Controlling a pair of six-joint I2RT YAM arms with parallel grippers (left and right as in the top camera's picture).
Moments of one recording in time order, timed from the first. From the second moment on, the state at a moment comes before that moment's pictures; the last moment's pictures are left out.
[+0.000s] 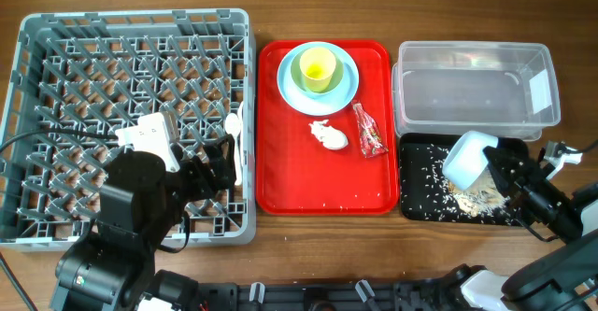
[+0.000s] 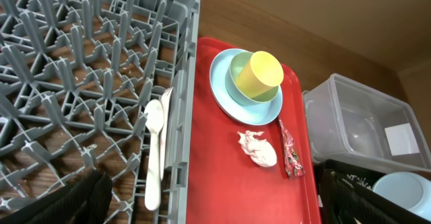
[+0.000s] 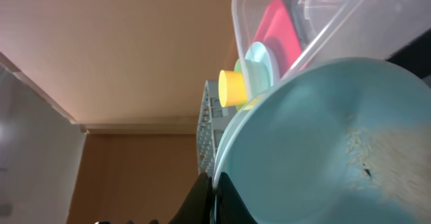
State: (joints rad) left arm -0.34 0.70 0.94 -0.83 -0.03 -0.57; right arm -0.96 1.47 0.74 -1.16 -1.40 -0.39
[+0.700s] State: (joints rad) left arm -0.34 0.70 0.94 -0.83 -0.03 -0.57; right arm -0.96 1.47 0.74 -1.32 -1.47 -0.36
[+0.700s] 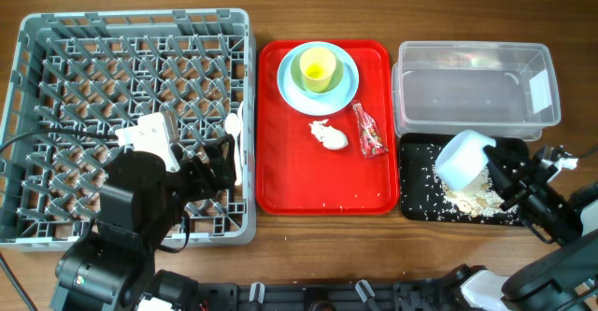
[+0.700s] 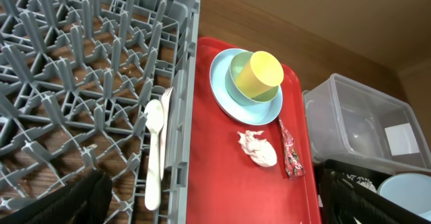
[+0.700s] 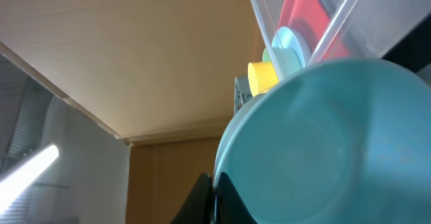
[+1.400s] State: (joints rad) left arm -0.34 0.70 0.94 -0.83 -0.03 -0.57; right arm -0.86 1.42 0.75 -1.22 -1.47 -0.22
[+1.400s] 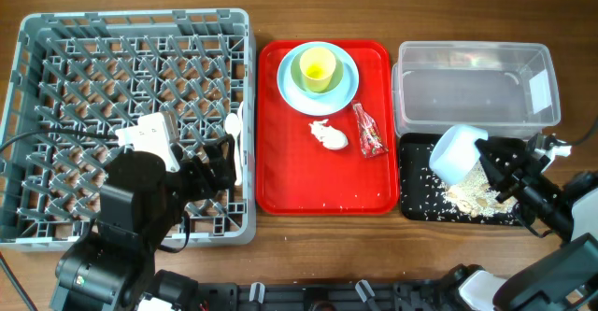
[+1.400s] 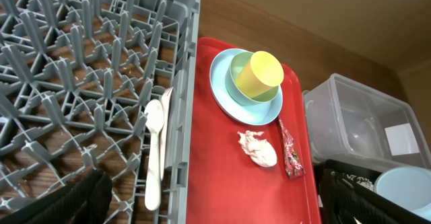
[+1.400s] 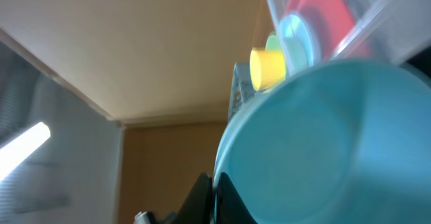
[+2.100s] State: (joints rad) left arm -0.34 0.70 0.94 -0.83 -0.03 -0.57; right arm -0.54 1.17 1.00 -1.09 -1.22 0.12
